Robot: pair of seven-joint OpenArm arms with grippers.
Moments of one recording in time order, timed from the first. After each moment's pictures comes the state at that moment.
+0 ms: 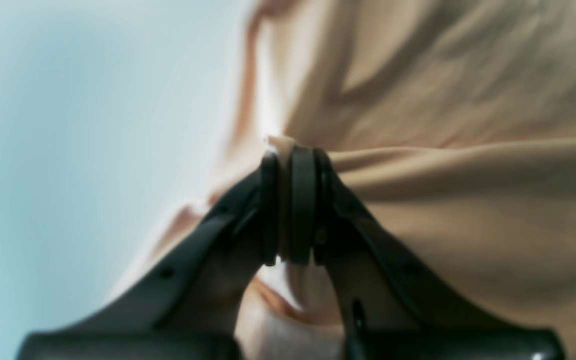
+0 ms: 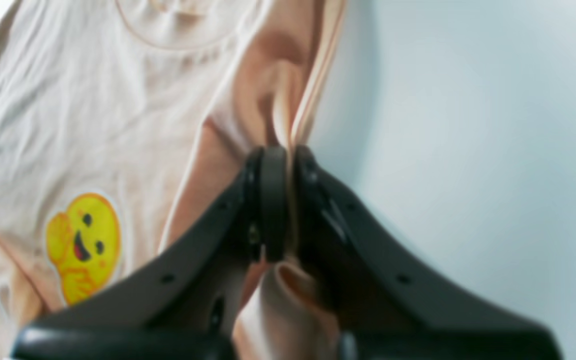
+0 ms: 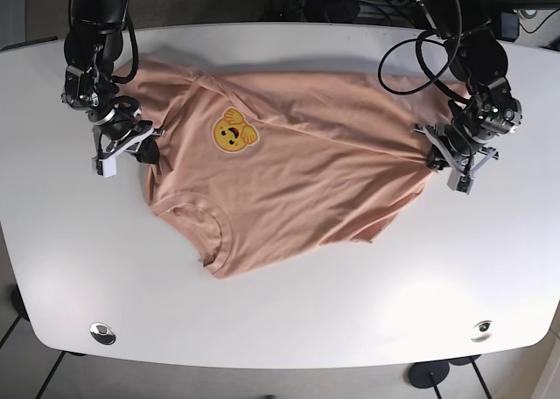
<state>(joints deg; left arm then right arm) -1.6 -8.9 -28.2 90.1 -9.9 -39.9 48.4 -4.0 15.4 15.4 76.2 34.4 22.1 -33.1</state>
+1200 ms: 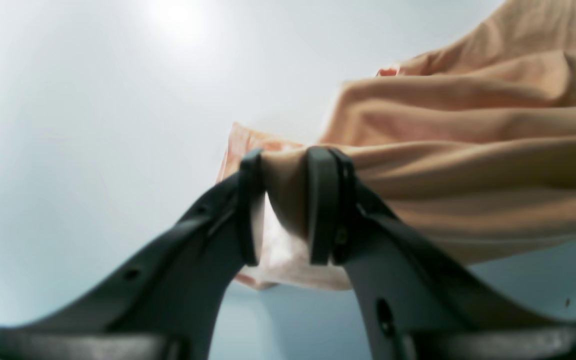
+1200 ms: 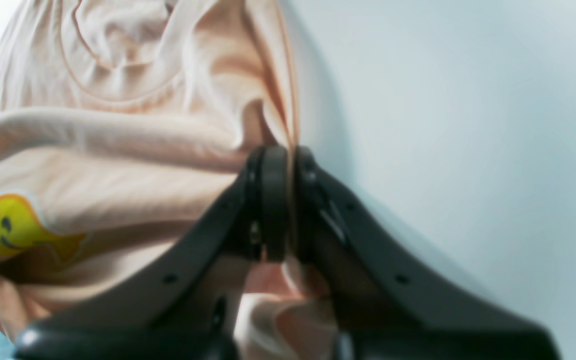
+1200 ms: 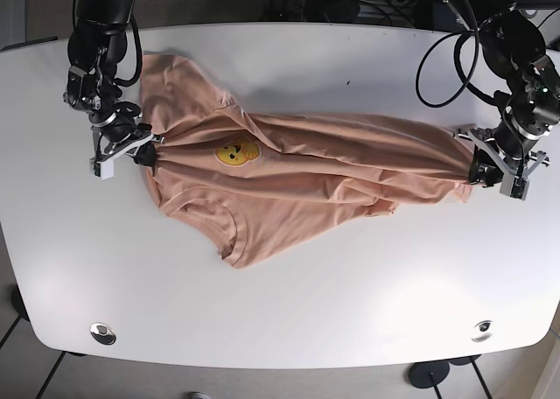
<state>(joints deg) 1.4 -14.0 -37.7 106.0 -27.0 -40.1 60.4 -3.5 13.4 17.1 77.9 33.4 17.8 -34.3</state>
